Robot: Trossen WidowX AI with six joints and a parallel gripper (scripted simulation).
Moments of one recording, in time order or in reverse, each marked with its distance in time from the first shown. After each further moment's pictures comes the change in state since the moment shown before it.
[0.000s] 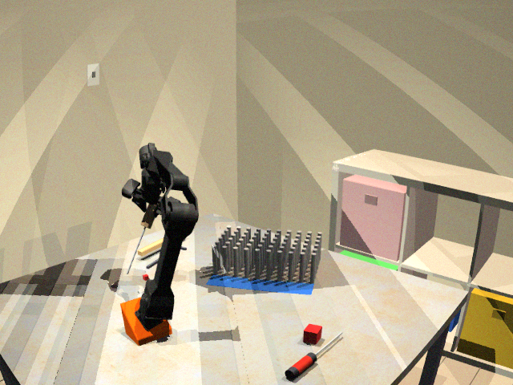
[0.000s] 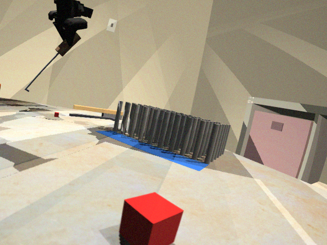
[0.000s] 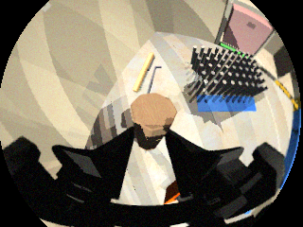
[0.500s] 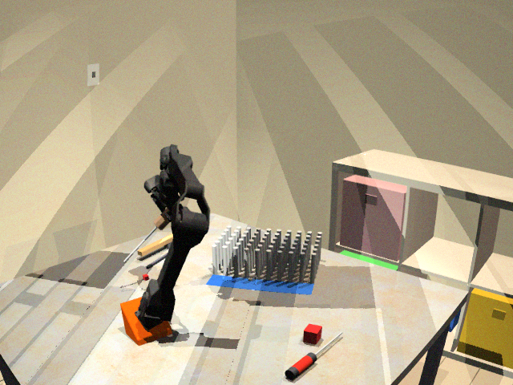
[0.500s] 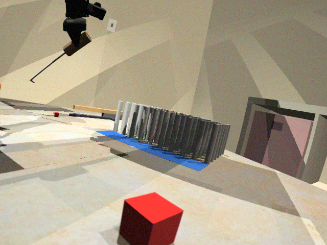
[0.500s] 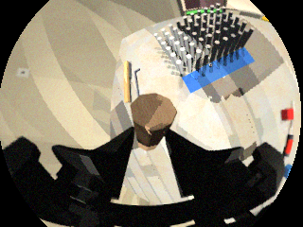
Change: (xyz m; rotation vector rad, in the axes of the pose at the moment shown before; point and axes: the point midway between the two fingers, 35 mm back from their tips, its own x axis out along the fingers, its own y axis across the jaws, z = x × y) arm -0.013 -0.056 0.009 0.471 -0.003 0.006
